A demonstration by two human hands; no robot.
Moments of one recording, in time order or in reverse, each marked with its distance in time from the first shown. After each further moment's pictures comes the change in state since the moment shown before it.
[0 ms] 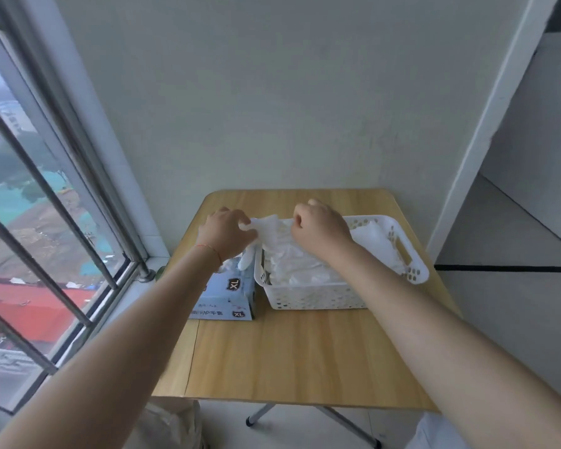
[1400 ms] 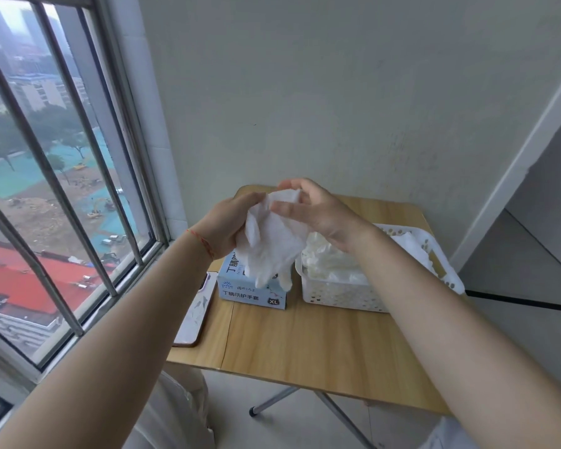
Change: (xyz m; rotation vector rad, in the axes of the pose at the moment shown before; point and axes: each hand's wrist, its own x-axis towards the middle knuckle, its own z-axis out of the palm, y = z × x) left_hand -0.054 -0.027 -0.061 -1.175 -0.133 -0.188; right_hand 0.003 -0.080 -0.025 1.061 -0.372 0.052
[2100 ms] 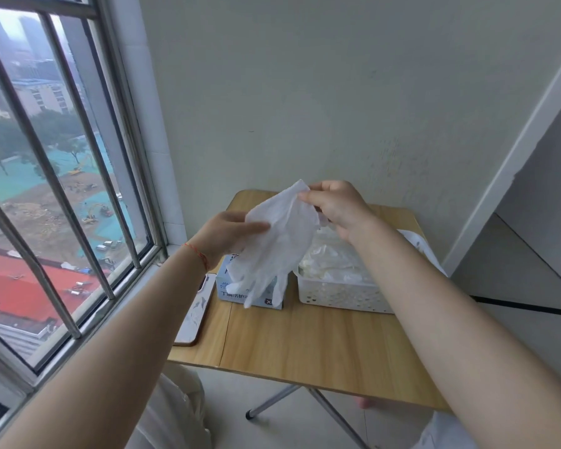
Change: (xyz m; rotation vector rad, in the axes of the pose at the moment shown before) left_hand 0.000 -0.025 -0.020 0.225 -0.065 0.071; right_hand -0.005 -0.018 -0.014 0.014 0.354 0.096
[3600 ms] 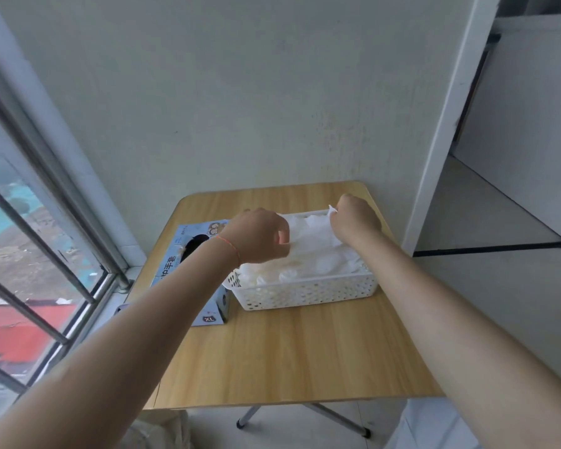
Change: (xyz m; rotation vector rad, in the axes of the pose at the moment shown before) left_hand 0.048 0.047 0.157 1.291 -0.260 0.477; right_hand 0.024 0.108 -0.136 -0.887 0.321 0.154
